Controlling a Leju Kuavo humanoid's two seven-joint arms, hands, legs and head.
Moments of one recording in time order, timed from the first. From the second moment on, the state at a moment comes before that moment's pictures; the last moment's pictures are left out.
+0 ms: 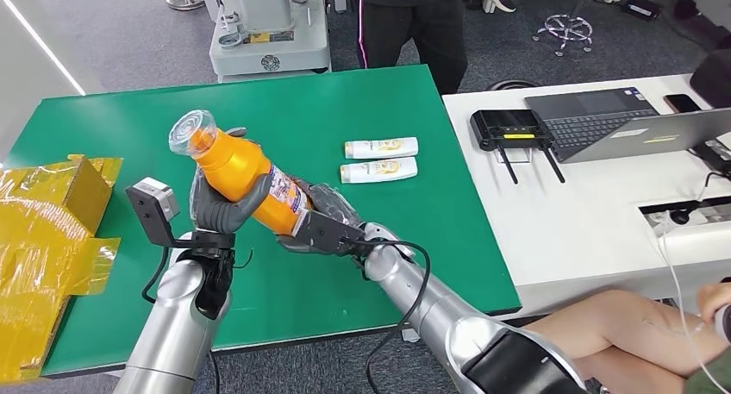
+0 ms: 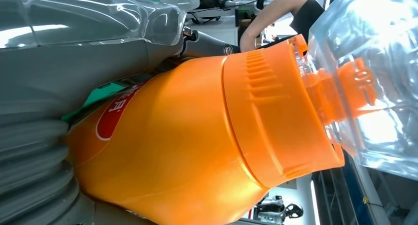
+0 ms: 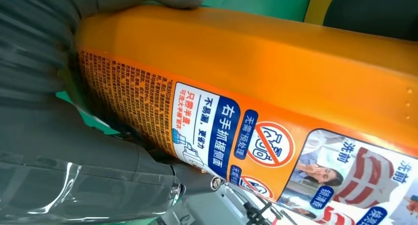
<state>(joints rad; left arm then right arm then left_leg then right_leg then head) -0.52 -0.21 -0.42 -1.08 0.17 -0.11 -0.53 -0.69 0.24 0.44 -0.41 0.38 -0.01 -0.55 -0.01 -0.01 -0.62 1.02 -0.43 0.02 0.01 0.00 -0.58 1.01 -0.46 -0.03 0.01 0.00</state>
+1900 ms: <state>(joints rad) -0.49 -0.13 -0.32 -1.20 0.17 0.00 -0.53 -0.43 0.21 0.49 -1.17 0.26 -0.24 -0.57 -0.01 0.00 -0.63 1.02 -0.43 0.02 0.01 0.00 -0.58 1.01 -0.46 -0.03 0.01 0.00</state>
